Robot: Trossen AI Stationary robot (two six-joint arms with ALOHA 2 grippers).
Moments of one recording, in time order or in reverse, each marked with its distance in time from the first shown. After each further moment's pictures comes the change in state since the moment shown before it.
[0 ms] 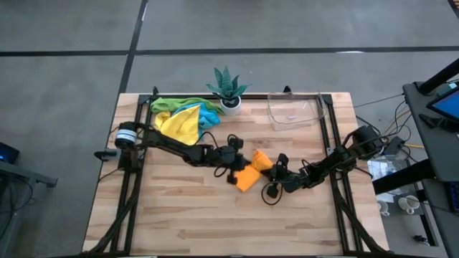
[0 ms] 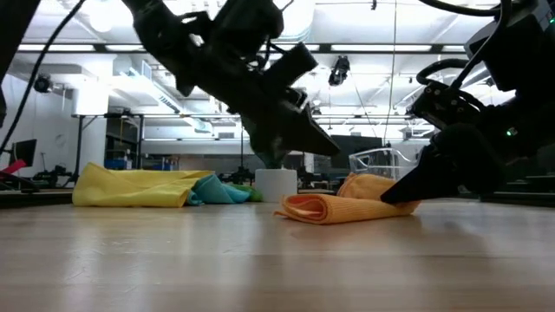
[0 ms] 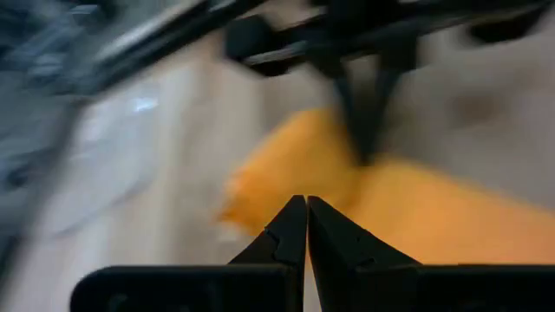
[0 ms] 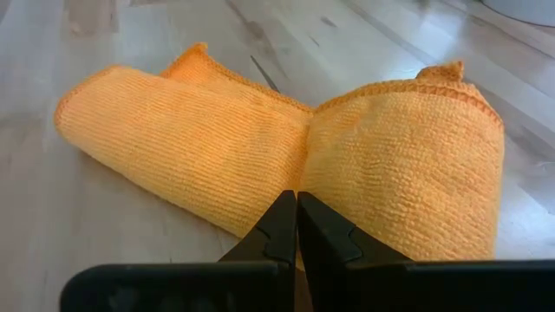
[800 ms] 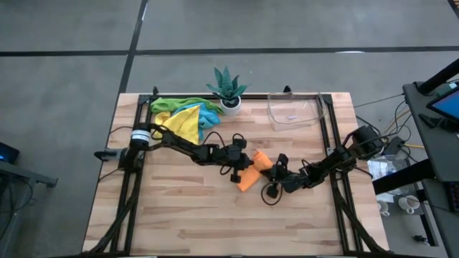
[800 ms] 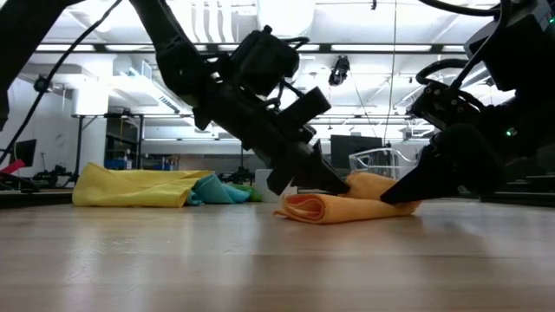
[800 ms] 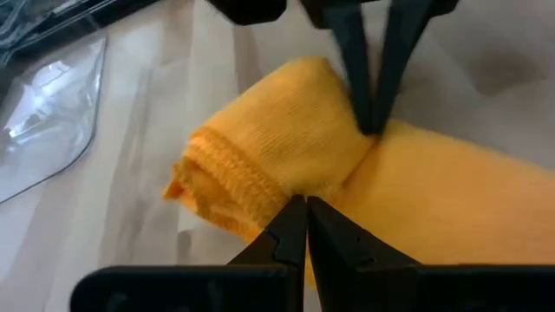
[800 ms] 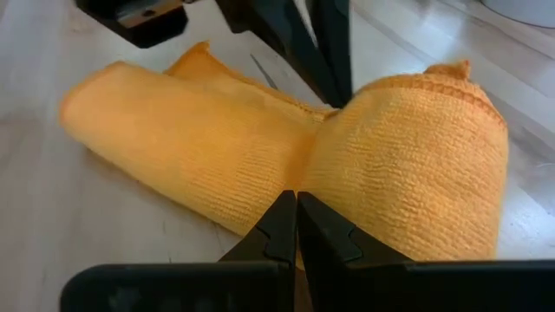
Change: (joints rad) left arm 0.052 0.154 0.048 0.072 0.058 -0.035; right arm 0.000 0.000 0.002 -0.004 0.000 -0.007
